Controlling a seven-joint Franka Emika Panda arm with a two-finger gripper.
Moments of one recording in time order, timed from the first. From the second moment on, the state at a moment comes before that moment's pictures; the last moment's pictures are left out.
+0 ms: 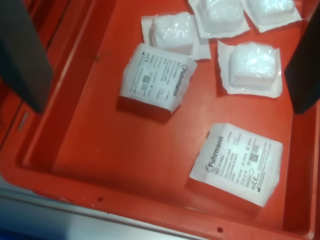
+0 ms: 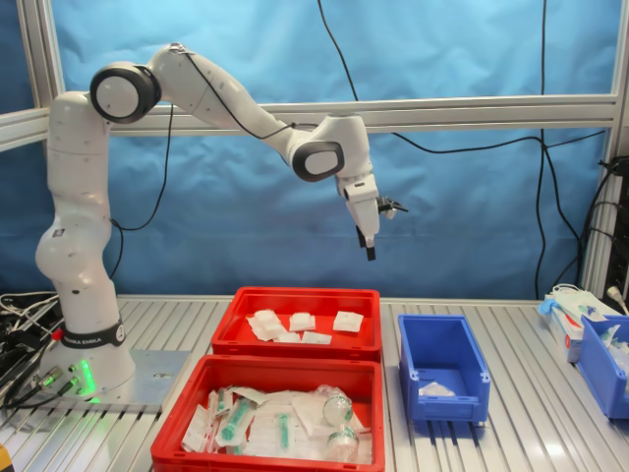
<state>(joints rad) 0.23 0.18 0.03 -1.99 -0.03 2.38 0.88</state>
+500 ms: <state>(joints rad) 0.26 0.23 0.03 -1.96 -0.03 2.38 0.88</state>
